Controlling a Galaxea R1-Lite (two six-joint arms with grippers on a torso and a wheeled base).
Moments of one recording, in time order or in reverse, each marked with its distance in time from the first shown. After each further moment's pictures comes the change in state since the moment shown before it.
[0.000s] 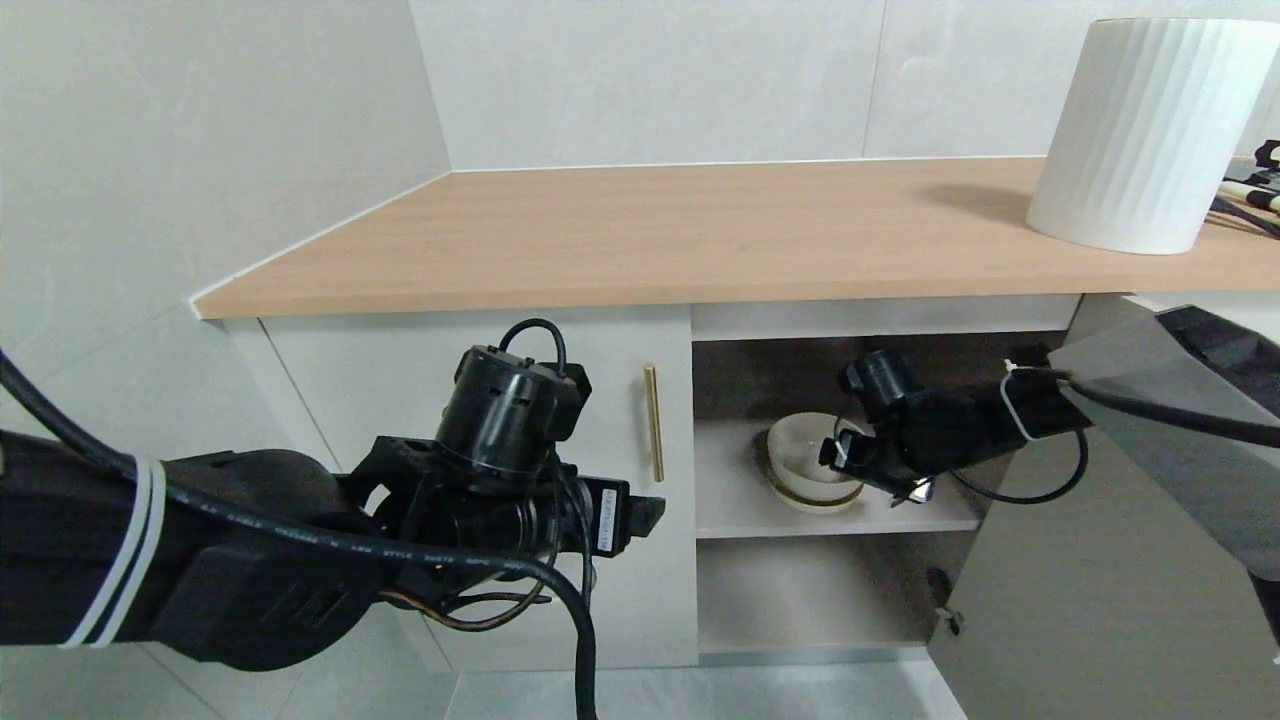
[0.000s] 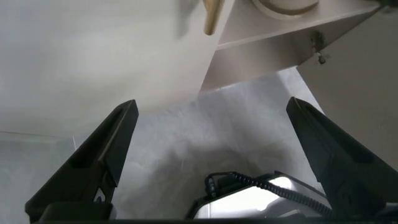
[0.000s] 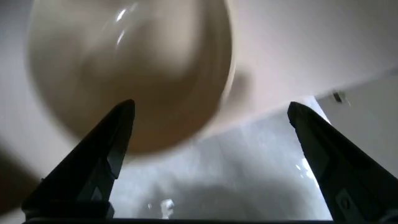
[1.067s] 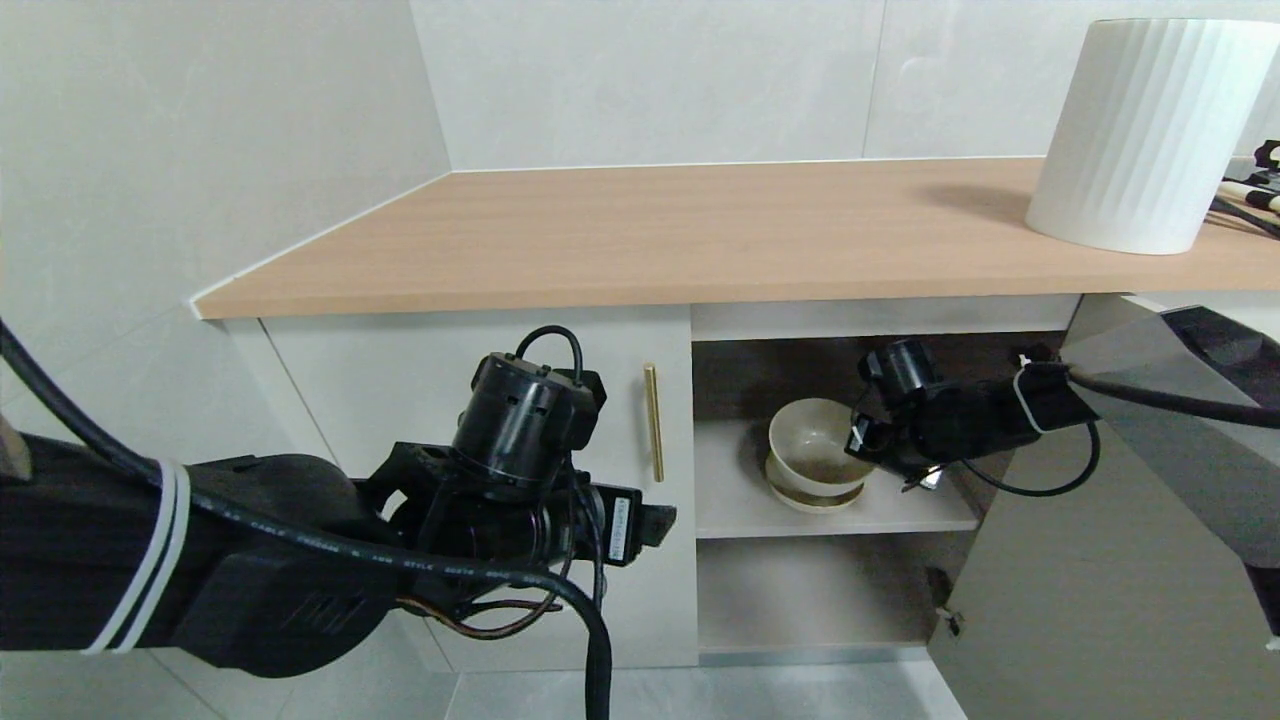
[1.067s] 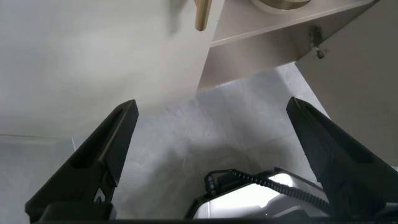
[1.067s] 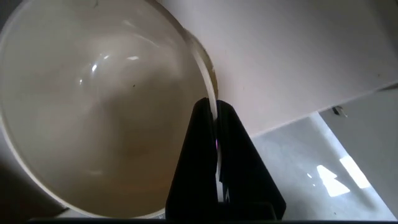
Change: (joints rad) left arm -0.022 0.020 -0.009 0.000 -0.001 0.008; right arm -0.068 0.039 -0.054 -0.047 0.010 0.008
